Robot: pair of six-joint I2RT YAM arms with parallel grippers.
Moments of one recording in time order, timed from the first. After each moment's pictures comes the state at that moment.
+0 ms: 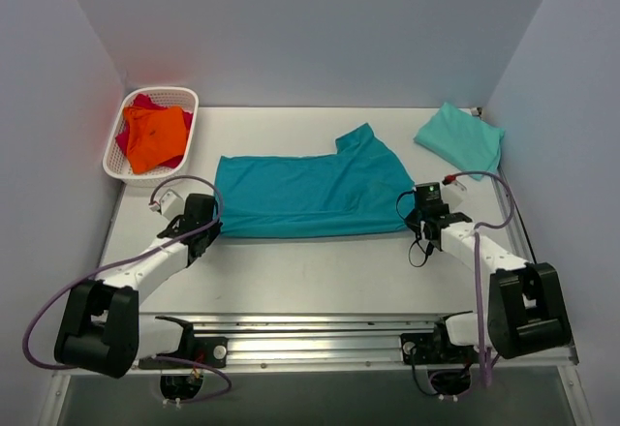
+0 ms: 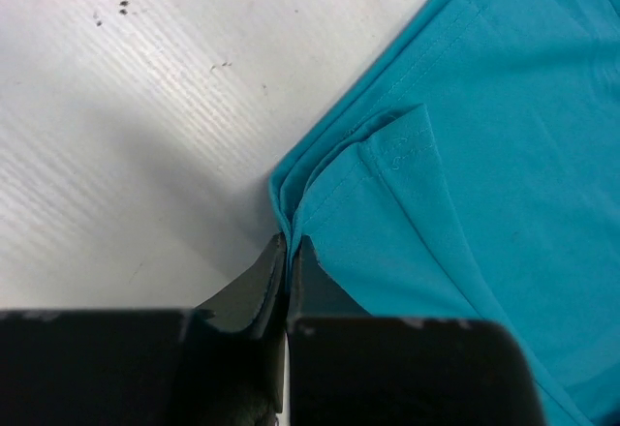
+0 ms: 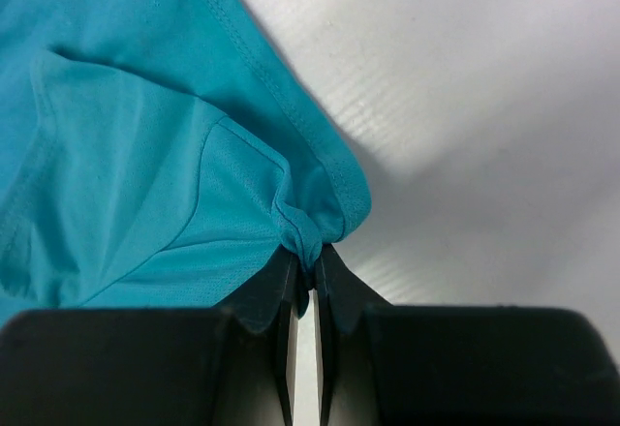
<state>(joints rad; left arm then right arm) -0.26 1.29 0.58 -0.17 -0.43 -1.08 0.18 1.33 0.62 -0.20 0.33 0.82</state>
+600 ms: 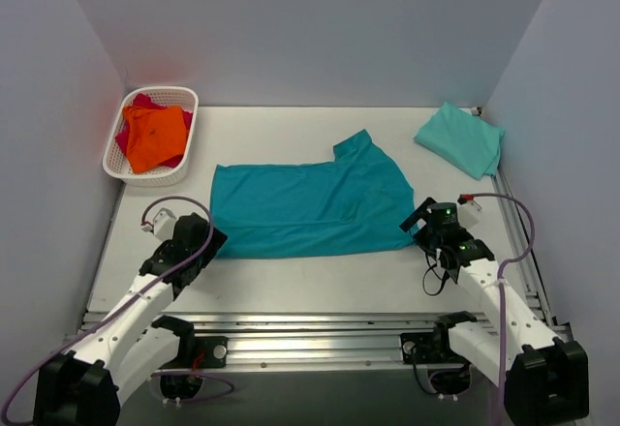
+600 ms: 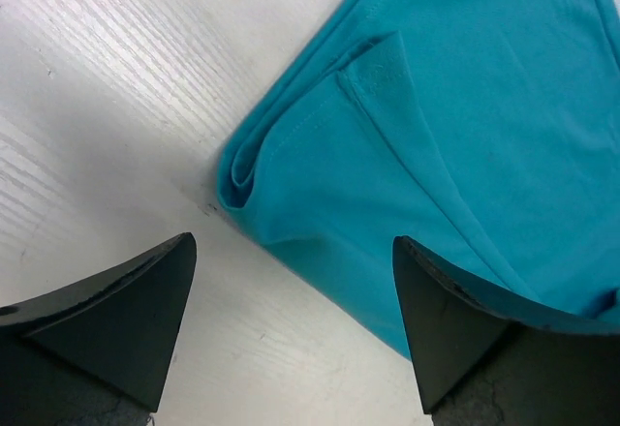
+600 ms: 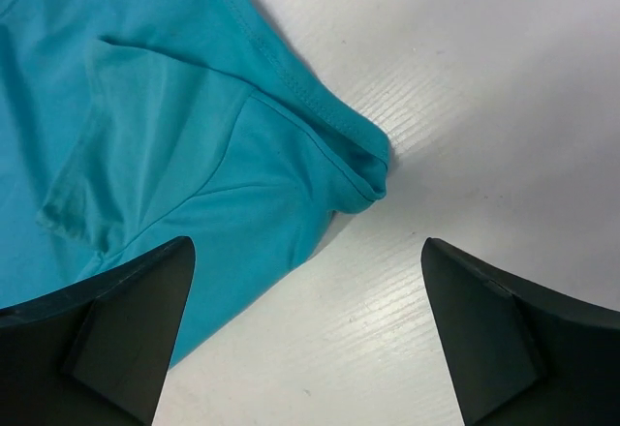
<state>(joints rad) -0.31 0.90 0.45 -0.40 -0.37 -1.12 0.19 0.93 0.48 -0.41 0.27 0.89</state>
